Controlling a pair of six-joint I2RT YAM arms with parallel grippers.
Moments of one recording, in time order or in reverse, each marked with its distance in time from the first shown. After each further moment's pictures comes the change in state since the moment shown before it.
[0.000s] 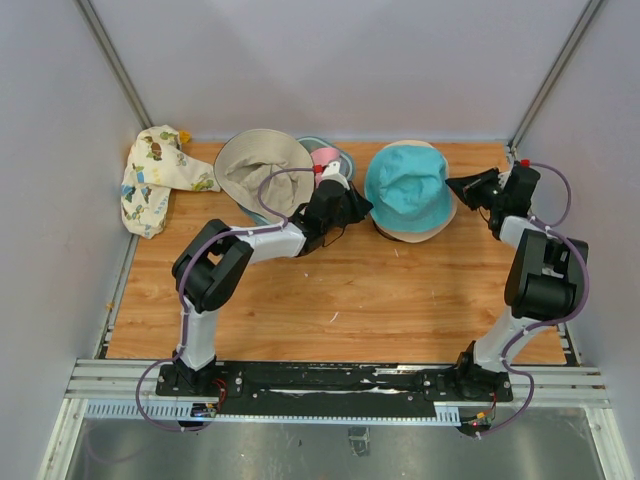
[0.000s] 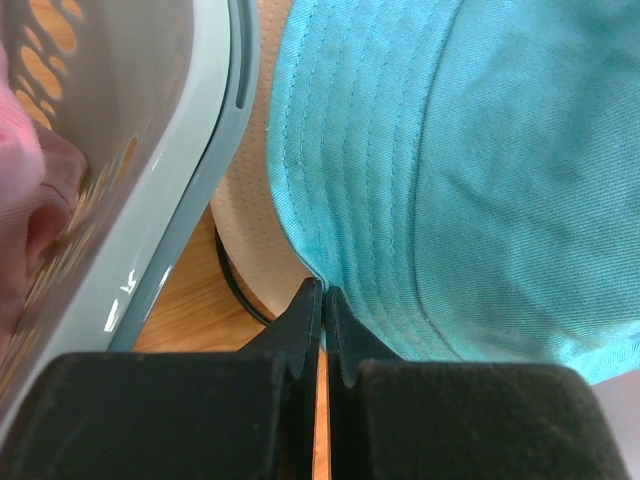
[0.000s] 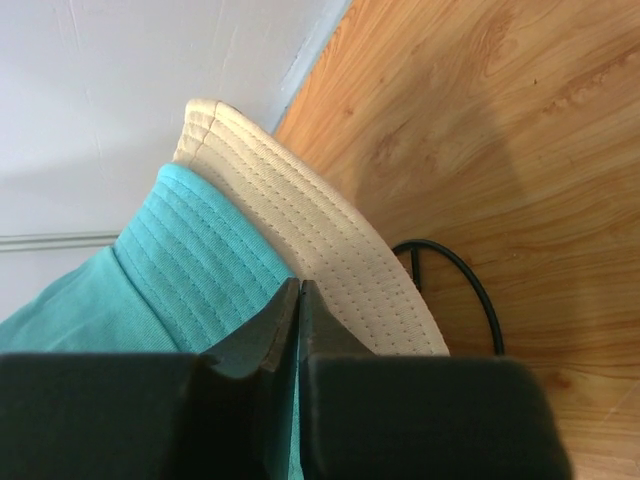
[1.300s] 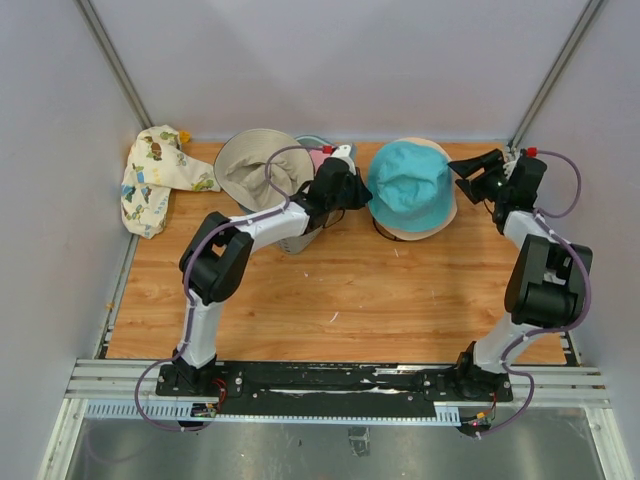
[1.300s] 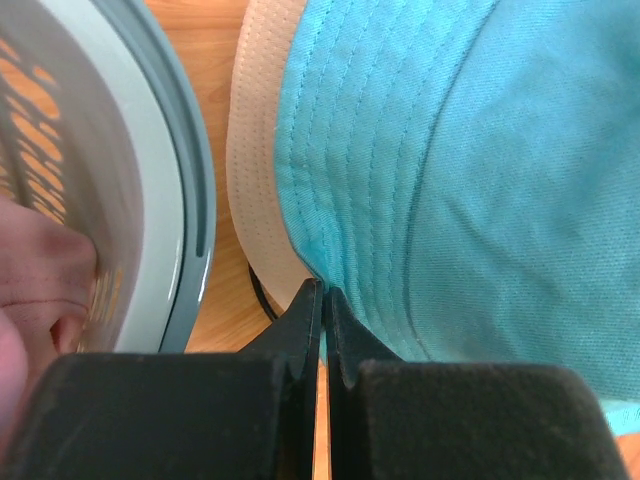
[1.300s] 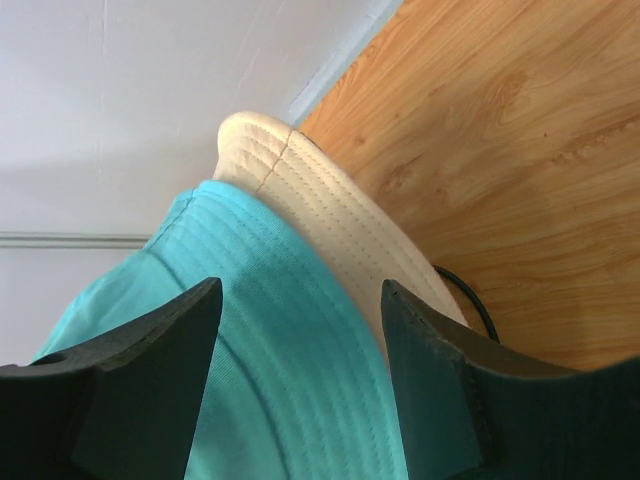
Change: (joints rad) left arm 0.051 0.066 0.223 -0.251 0.083 0.148; right arm -0.002 -0.078 0.060 -0.098 0.045 -0.082
